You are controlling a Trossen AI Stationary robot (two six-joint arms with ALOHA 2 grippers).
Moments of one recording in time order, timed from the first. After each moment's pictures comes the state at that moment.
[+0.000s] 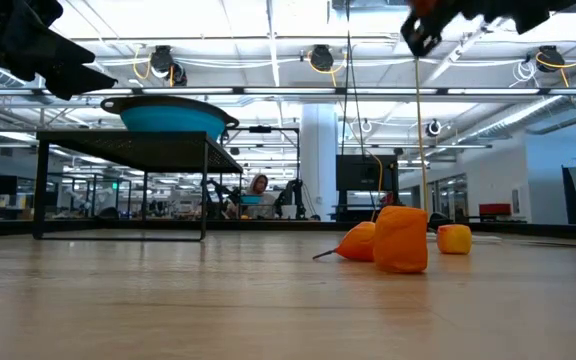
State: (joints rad) left arm -0.06 0.10 0.33 -0.42 -0.18 -0.05; right arm -0.12 0.92 0.70 0.04 -0.64 0.20
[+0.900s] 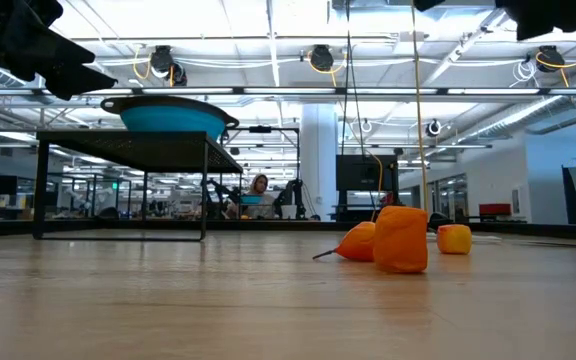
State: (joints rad) left arm -0.06 0.10 0.33 -0.42 -0.18 -0.05; right arm 0.03 0.94 0.54 0.52 -0.73 0.05
